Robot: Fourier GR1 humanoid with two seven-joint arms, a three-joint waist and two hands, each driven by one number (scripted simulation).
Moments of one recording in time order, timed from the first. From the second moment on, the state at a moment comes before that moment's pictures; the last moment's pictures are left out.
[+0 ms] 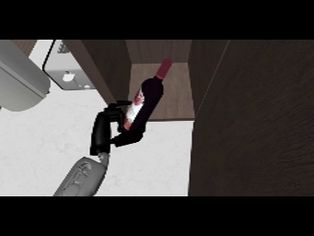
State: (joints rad) left arm -0.29 0.06 -0.29 -1.12 -0.03 0.53 -0.12; right arm 0.41 -0.11 0.12 -2.40 -0.26 0.32 0.18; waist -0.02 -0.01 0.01
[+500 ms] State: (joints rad) left arm -0.59 0.01 -0.37 -0.86 -0.07 0.61 -0.01; right arm 0.43 -0.12 0.10 -2.40 -0.27 0.35 0.16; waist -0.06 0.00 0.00
